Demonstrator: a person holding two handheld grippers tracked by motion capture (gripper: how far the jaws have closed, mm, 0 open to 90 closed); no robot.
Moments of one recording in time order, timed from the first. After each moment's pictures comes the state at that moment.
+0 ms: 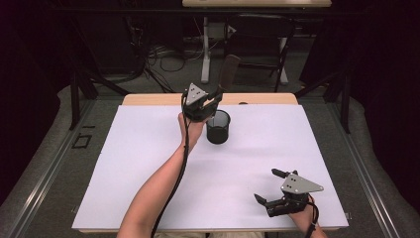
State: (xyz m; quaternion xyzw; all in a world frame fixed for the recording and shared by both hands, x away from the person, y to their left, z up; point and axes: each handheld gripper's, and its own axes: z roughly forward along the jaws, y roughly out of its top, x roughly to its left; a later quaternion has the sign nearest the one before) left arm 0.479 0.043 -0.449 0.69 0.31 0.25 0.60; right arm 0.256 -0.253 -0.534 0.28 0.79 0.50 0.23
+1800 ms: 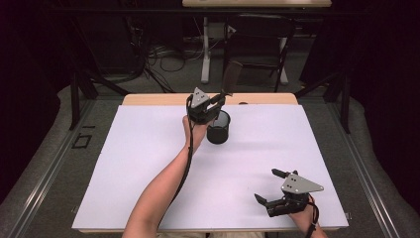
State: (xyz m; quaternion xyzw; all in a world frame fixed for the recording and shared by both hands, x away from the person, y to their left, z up) left arm 0.491 0.034 -0.475 0.71 0.31 0.24 0.59; right arm 0.257 -0.254 -0.535 0.28 0.79 0.50 0.23
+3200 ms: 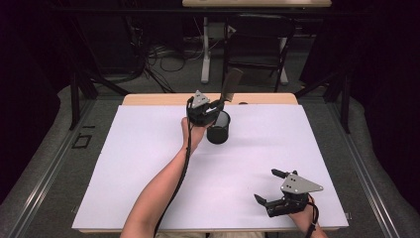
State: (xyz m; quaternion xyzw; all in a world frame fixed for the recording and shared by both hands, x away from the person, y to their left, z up) left arm 0.497 0.037 -0.487 0.73 0.32 0.21 0.56; right arm 0.256 -0.253 -0.535 0.28 0.79 0.49 0.23
